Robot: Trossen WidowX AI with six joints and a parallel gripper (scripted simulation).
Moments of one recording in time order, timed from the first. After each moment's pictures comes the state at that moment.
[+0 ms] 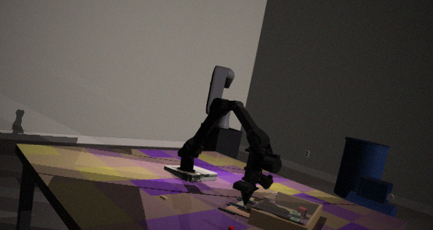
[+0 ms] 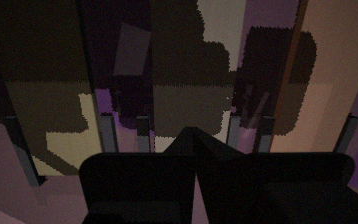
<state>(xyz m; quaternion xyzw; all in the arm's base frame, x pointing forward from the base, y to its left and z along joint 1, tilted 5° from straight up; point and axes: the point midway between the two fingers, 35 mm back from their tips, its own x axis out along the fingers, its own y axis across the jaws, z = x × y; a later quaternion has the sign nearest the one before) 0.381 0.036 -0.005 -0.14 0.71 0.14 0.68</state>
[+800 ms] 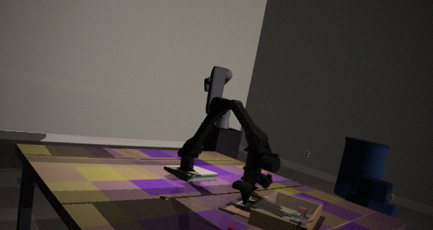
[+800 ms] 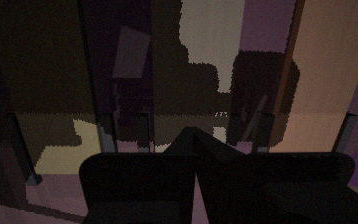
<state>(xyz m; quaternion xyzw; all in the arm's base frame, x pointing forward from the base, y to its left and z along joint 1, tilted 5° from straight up) 0.378 0.035 -0.005 -0.14 0.70 0.14 0.68</state>
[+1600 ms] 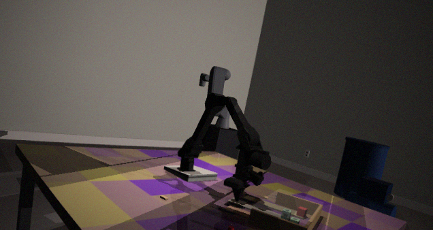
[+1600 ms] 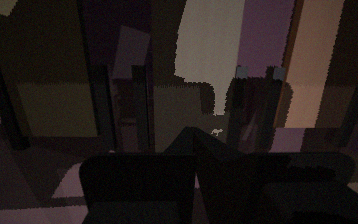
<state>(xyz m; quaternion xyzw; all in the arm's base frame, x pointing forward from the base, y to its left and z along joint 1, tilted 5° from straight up) 0.346 0.021 -0.004 -0.14 0.70 0.14 0.68</state>
